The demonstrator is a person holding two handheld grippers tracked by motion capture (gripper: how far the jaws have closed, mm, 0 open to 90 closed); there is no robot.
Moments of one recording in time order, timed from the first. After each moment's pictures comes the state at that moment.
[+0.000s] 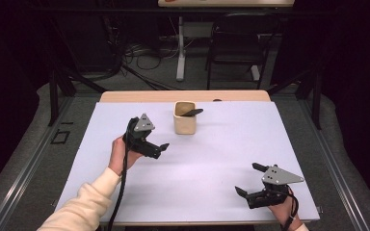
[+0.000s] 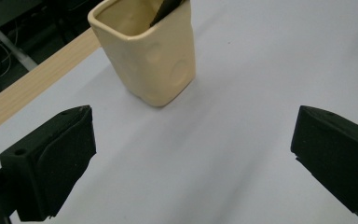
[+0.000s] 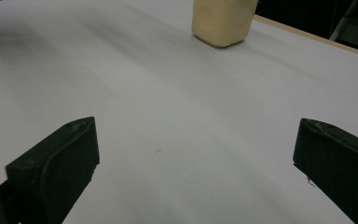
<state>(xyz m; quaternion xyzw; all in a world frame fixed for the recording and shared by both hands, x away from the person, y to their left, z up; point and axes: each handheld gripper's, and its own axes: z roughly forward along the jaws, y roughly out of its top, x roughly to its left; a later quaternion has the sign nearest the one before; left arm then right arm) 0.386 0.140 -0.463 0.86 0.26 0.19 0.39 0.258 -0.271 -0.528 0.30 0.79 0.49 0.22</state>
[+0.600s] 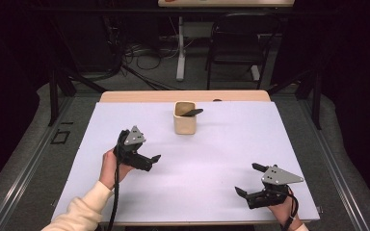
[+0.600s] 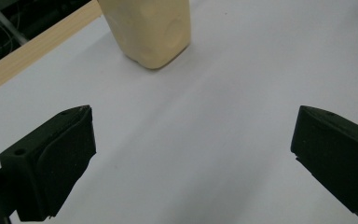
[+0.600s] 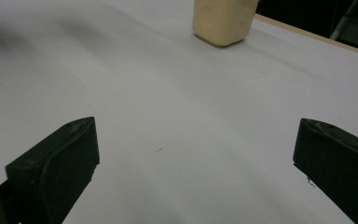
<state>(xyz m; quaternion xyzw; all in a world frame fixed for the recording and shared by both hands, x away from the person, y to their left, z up) 0.356 0.164 -0.479 0.86 0.28 0.18 0.38 0.257 -0.271 -0.528 0.30 0.79 0.49 0.22</state>
